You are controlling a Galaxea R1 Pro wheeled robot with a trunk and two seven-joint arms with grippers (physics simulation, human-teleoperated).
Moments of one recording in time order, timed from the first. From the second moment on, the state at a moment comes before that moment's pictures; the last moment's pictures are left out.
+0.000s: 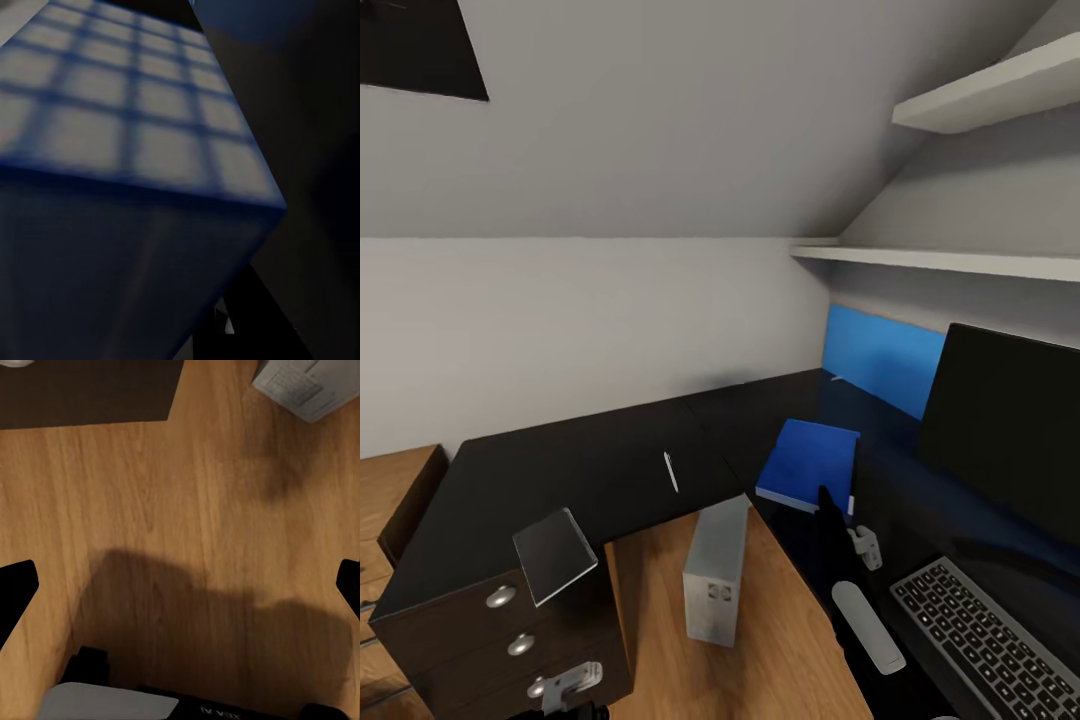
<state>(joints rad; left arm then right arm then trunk) -0.08 0.06 -0.10 -1.04 0.57 0.59 0.31 -0.40 0.05 0.16 -0.95 -1.34 -0.36 0.01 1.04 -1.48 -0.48</state>
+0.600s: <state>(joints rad) -0.08 0.06 -0.11 -1.04 0.57 0.59 0.32 -0.40 0.05 0.17 -0.95 -1.34 -0.36 0.02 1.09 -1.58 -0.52</state>
